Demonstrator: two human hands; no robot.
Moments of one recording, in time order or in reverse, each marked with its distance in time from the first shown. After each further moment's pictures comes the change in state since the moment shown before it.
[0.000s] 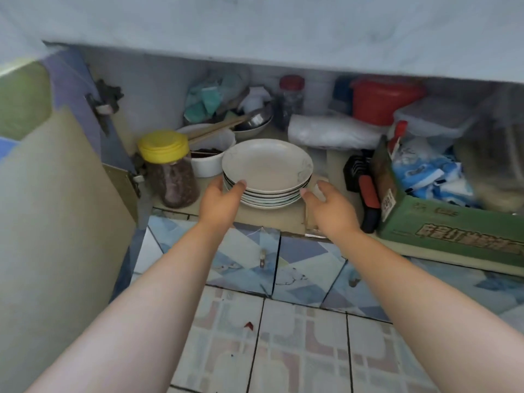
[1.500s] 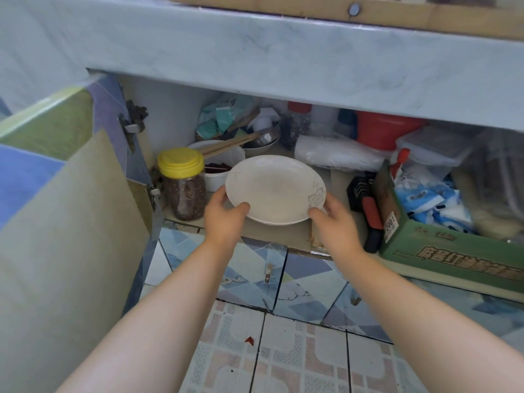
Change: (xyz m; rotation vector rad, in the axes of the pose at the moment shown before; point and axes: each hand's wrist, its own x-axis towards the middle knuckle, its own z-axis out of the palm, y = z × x) left_hand -0.017 0.013 -0.018 -0.174 0.048 0.049; right_hand -0.021 -0.025 0.001 0.396 -0.014 -0.091
